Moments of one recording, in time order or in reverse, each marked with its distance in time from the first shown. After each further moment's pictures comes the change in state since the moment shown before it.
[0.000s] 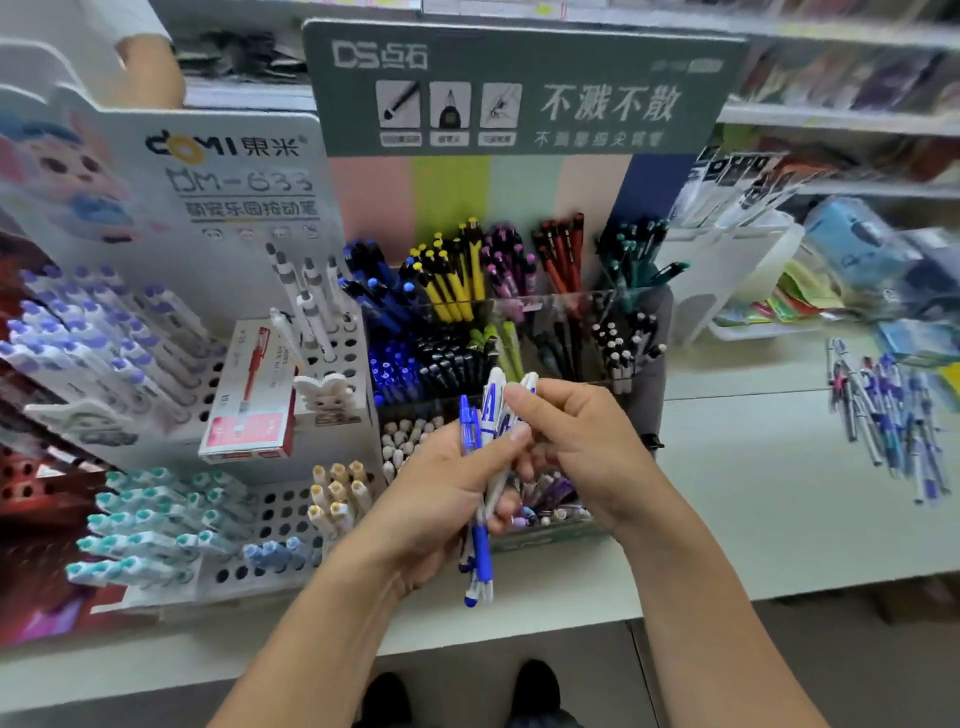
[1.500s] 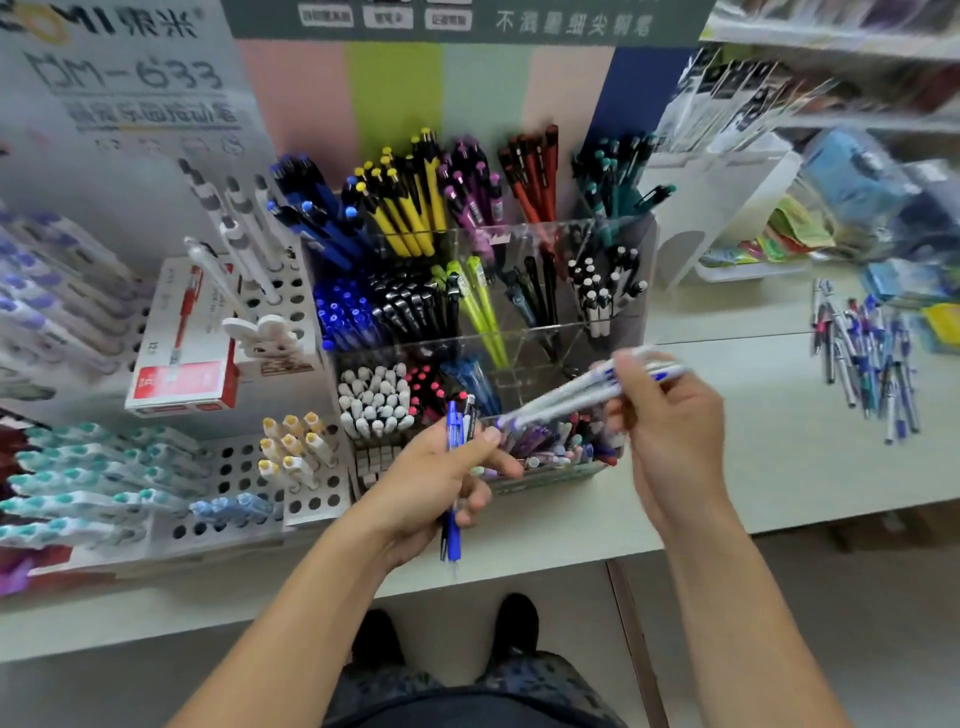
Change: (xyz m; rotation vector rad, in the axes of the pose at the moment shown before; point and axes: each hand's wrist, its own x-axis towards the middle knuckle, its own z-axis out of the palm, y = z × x) left_hand 0.025 -0.064 -0.012 0.072 0.065 -0.211; right_hand -0.022 0.046 -0.071 0.069 0.582 -0.147
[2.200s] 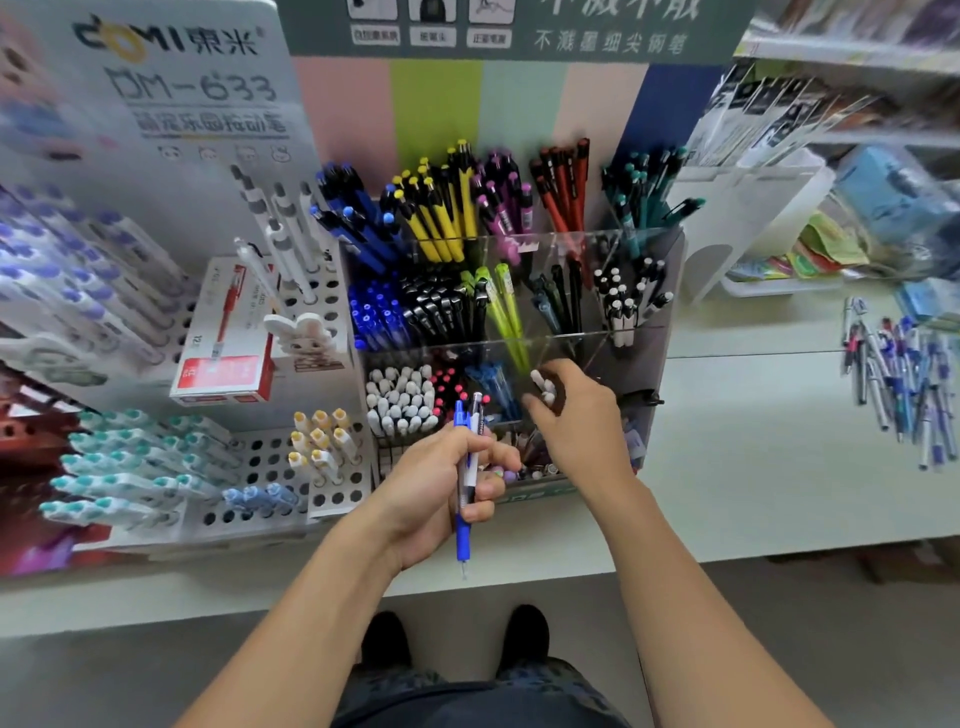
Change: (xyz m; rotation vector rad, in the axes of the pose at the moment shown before) left_hand -0.008 0.004 -0.009 -0.280 -0.022 -0.041; right_hand 0.025 0.061 0.047 -0.921 -0.277 -0.219
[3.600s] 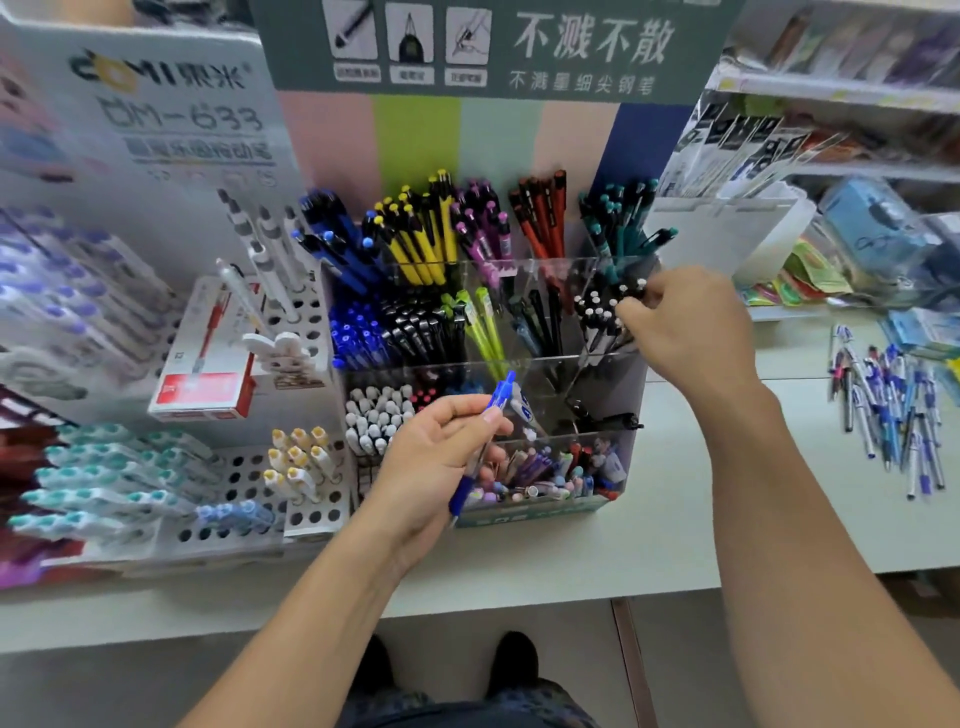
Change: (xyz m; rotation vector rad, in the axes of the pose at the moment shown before) left_hand 0.006 0.011 0.033 0.113 0.185 0.350; right_hand 0.073 -0.028 -0.131 -0.414 0.202 -0.038
